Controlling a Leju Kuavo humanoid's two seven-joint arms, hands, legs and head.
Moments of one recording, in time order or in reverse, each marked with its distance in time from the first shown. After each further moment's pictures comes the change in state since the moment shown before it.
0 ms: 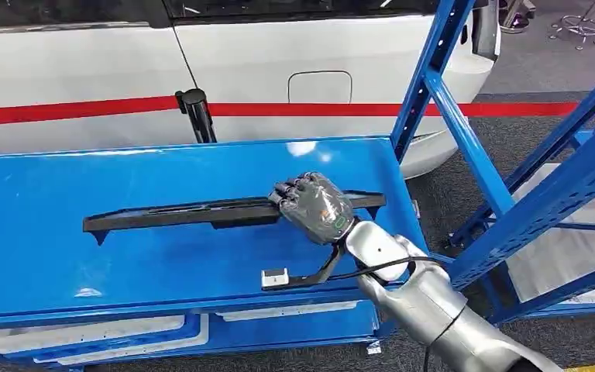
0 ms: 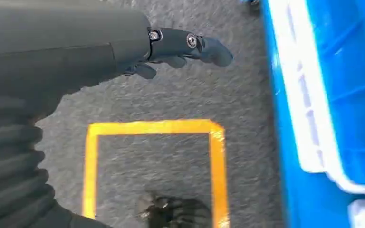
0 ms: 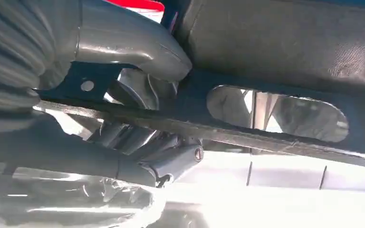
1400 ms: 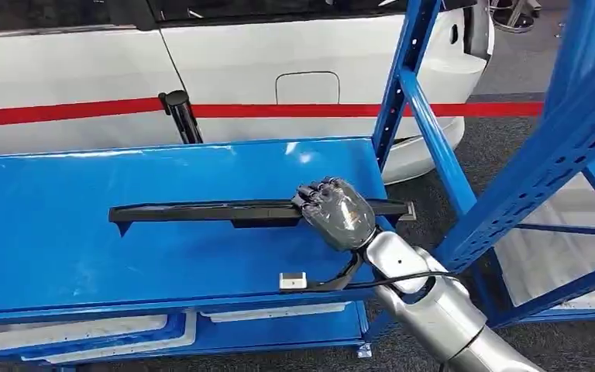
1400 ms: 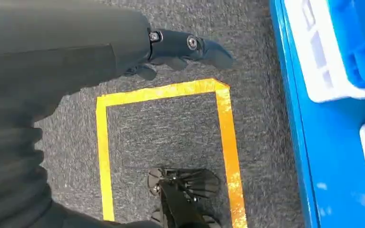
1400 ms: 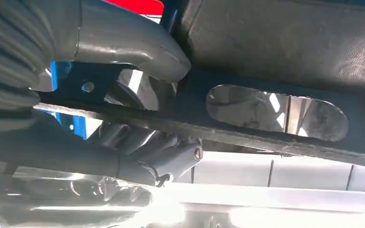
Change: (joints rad) left arm -0.003 0.006 -0.022 0.000 -0.042 -0.069 0.061; right arm 0.080 -0.045 -0.063 -0.069 0.032 0.014 0.009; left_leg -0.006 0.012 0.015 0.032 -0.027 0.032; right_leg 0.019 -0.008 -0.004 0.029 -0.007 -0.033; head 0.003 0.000
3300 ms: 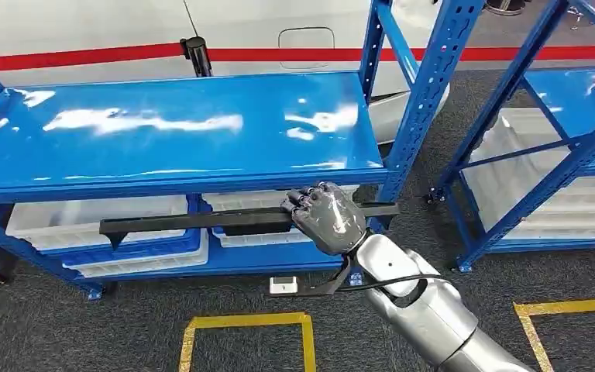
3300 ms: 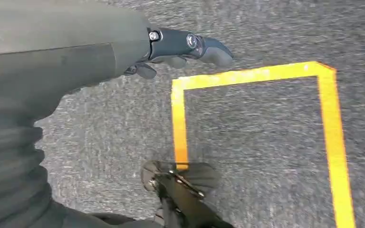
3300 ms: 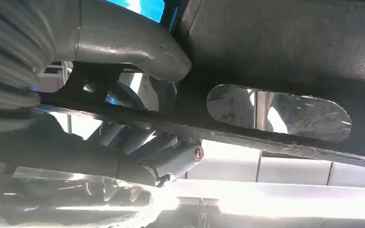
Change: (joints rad) left arm -0.006 -0.009 0.001 0.000 -0.002 -0.016 0.010; right arm 0.015 0.026 -0.002 -0.013 0.035 0.038 0.014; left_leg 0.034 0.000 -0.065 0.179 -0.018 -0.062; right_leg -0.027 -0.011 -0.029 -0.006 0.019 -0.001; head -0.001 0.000
